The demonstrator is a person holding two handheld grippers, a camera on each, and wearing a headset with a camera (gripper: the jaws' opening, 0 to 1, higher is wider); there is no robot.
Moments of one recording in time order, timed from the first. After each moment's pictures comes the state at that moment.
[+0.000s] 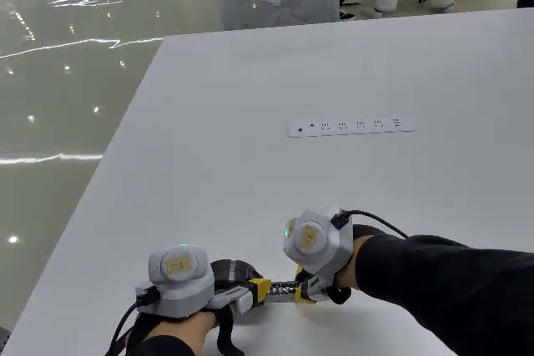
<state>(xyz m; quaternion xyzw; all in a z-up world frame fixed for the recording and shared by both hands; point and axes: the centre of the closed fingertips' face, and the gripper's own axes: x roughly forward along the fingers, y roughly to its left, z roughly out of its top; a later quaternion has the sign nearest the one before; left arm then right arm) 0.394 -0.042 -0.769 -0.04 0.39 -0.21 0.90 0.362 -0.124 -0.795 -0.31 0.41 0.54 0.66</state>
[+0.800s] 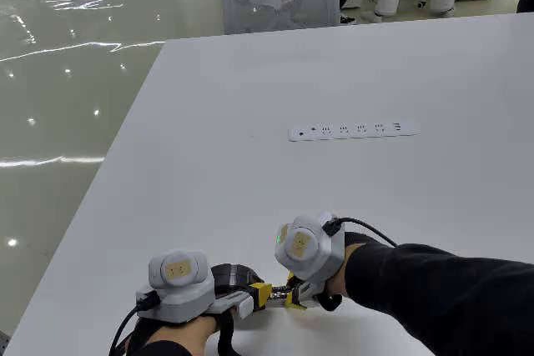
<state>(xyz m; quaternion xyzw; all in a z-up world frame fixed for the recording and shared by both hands) 0.394 -0.042 -0.769 -0.05 0.39 -0.21 0.90 0.365 -0.108 -0.796 -0.30 0.40 0.55 0.67</state>
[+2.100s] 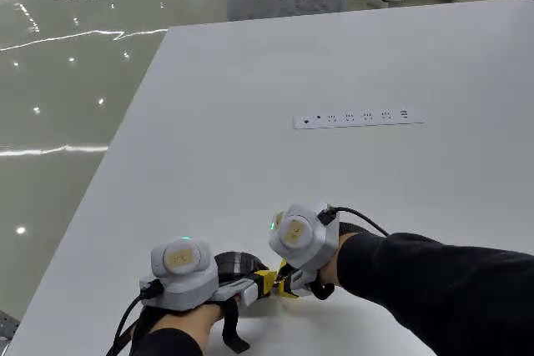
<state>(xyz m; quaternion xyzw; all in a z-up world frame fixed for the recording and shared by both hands) 0.394 -0.041 -0.769 -0.06 0.39 -0.21 0.90 0.368 -0.087 -0.796 -0.28 0.39 0.56 0.68</state>
